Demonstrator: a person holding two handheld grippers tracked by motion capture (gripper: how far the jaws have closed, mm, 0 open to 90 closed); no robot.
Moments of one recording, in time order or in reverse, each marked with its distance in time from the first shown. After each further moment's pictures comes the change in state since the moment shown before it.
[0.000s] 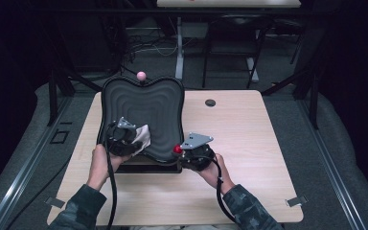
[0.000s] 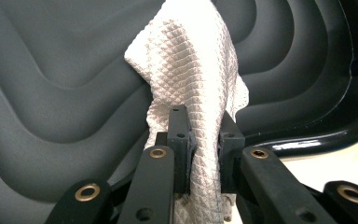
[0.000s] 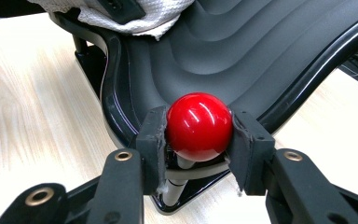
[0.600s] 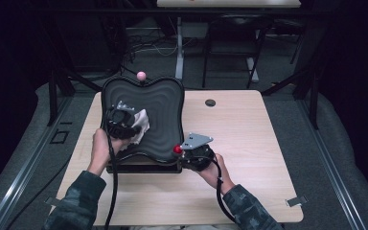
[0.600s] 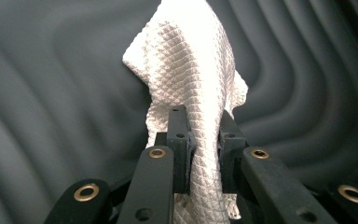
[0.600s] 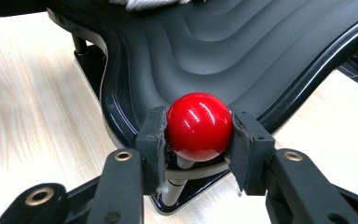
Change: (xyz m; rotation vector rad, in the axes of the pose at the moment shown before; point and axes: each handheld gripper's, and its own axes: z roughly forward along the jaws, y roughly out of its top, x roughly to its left) left arm 0.029 0.040 0.003 -0.021 0.035 -0.035; right arm 0.000 0.000 0.000 0.004 0.000 -0.005
